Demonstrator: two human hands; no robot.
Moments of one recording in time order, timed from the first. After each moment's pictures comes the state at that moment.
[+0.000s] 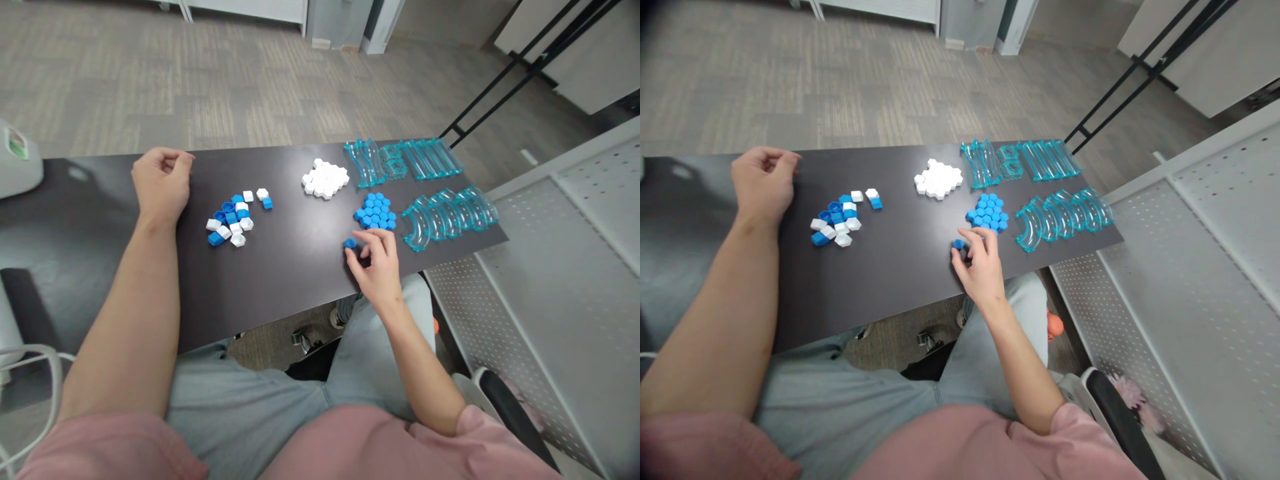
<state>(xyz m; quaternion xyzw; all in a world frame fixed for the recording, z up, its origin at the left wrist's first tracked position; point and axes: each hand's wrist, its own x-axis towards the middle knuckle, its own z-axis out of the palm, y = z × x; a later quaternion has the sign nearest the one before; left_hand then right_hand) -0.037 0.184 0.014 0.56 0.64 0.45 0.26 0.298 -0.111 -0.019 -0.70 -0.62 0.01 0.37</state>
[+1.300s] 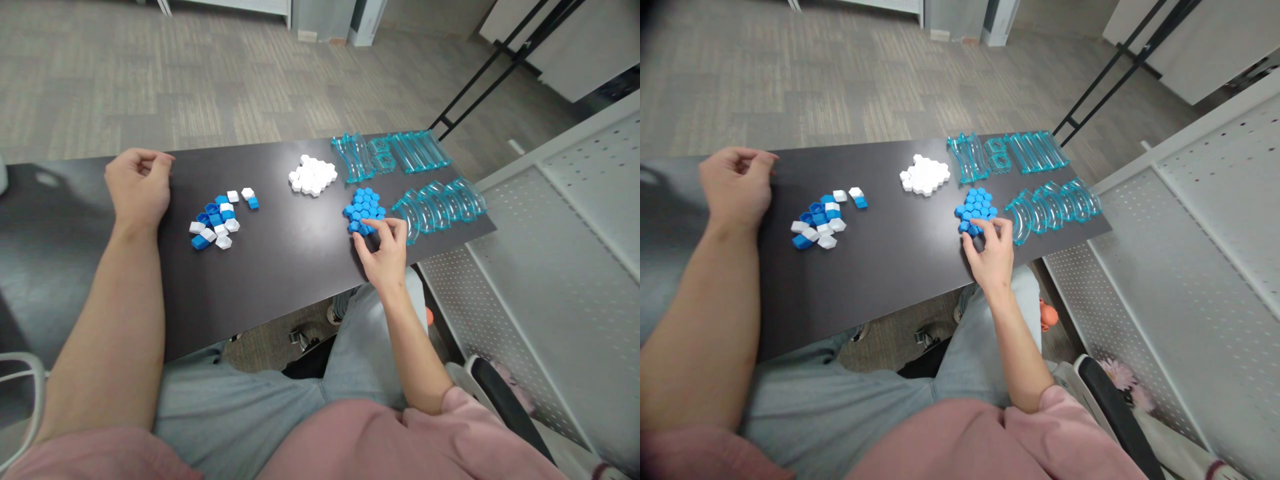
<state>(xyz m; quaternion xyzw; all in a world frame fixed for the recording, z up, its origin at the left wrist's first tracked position) -0.029 0.176 0.025 0.56 0.66 0.43 0.25 0.327 -0.110 -0.021 -0.75 -0.54 -0.07 0.37</state>
